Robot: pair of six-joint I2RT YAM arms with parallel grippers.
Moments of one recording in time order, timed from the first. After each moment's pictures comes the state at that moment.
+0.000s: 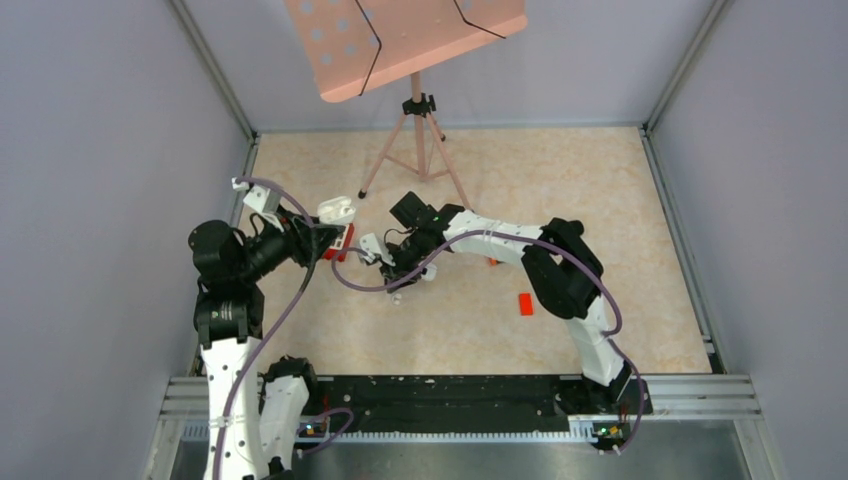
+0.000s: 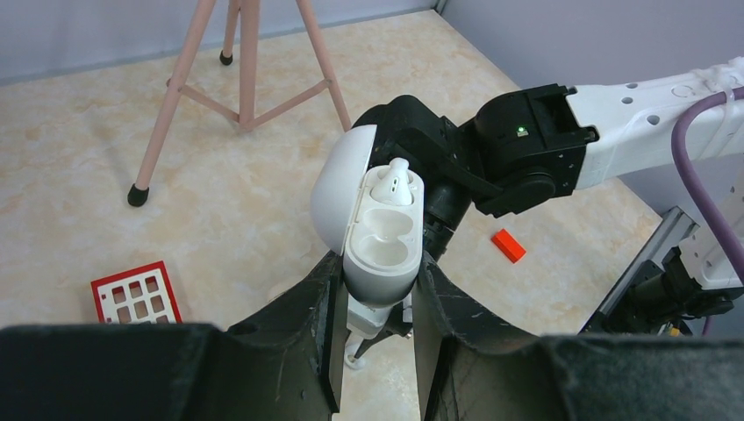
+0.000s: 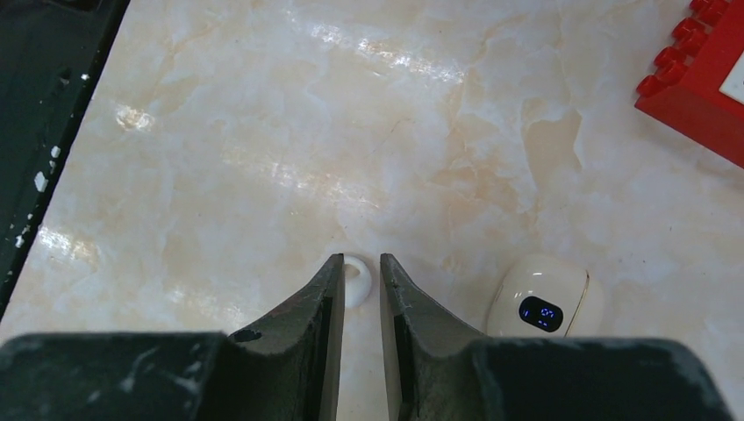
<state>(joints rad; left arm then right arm) 0.18 0.66 0.87 -0.32 0.92 -0.21 0.90 2.12 1.63 -0.54 -0.77 -0.82</state>
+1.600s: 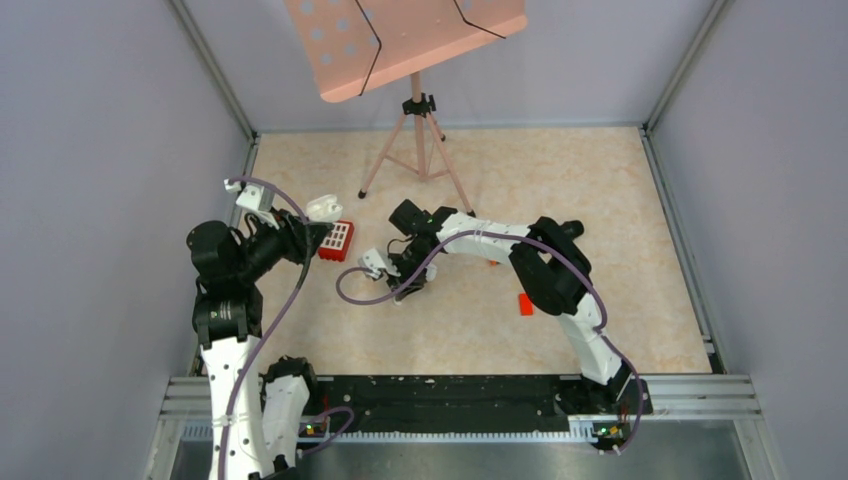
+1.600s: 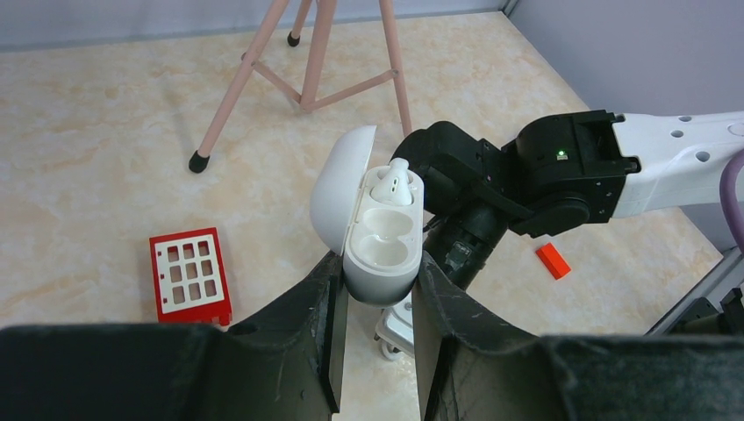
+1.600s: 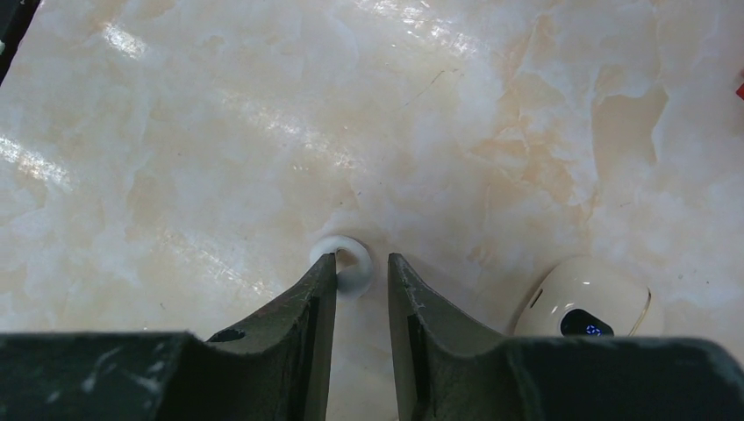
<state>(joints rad) 0.23 0.66 0.87 -0.38 0.81 -0.18 0.90 2.20 1.67 -0.67 -0.74 -1.06</state>
